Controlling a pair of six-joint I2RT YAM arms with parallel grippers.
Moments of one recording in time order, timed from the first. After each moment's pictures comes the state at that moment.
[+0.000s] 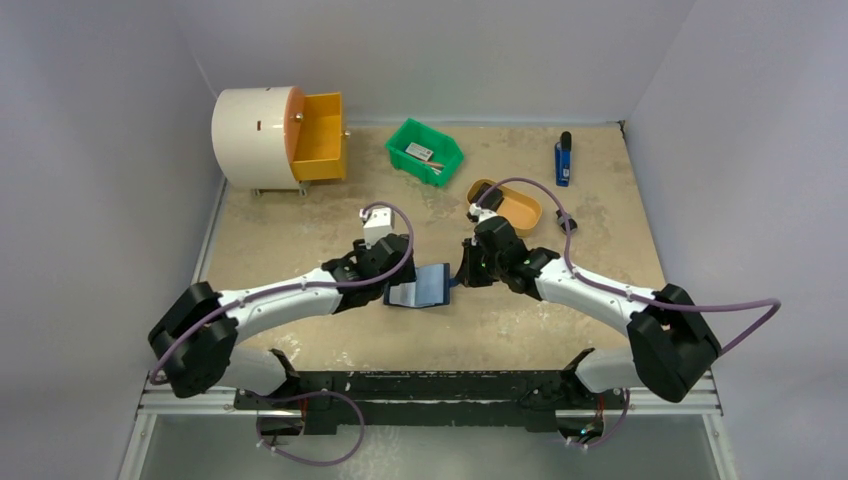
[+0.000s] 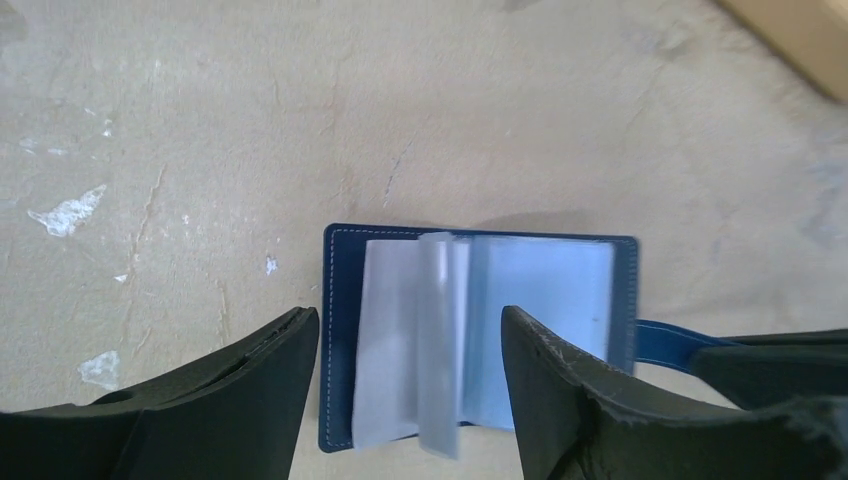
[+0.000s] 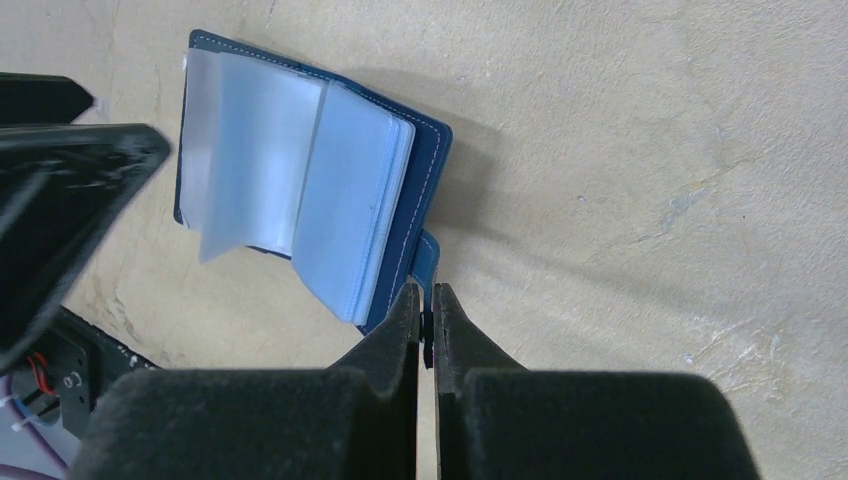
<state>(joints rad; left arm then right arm) -0.89 1.40 0.77 -0.23 -0.53 -0.81 0.69 1.35 0.75 -0.23 -0.04 0.57</state>
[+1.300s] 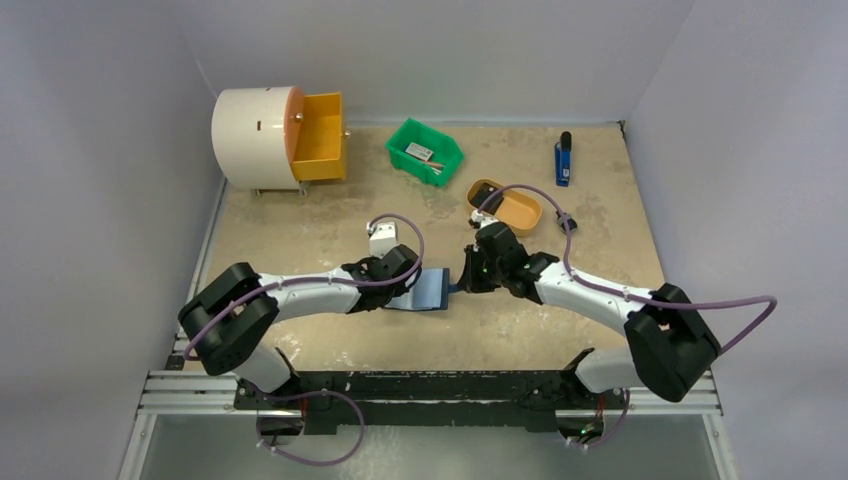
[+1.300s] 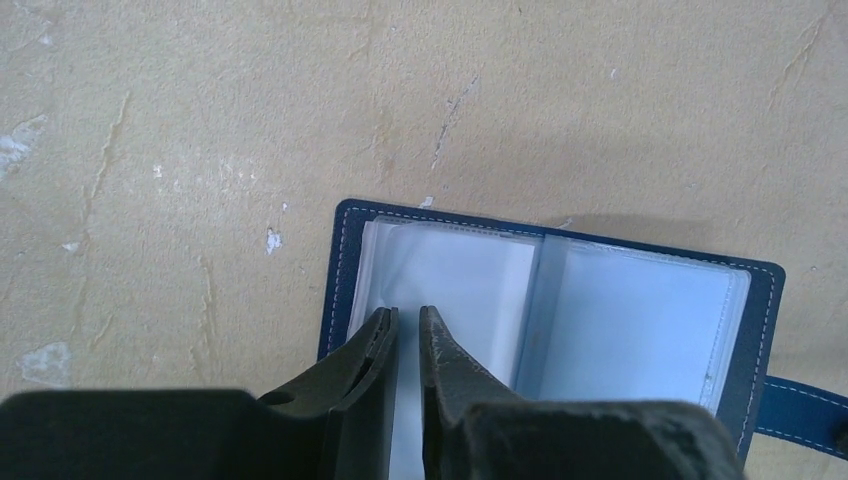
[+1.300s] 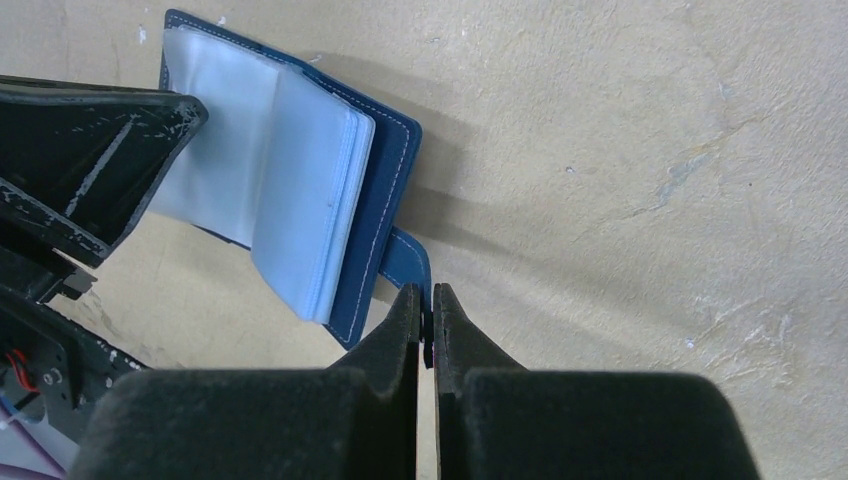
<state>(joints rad) -0.89 1.54 0.73 -0.17 -0.53 -0.88 0.69 1.36 0.70 -0.22 -0.04 0.58</state>
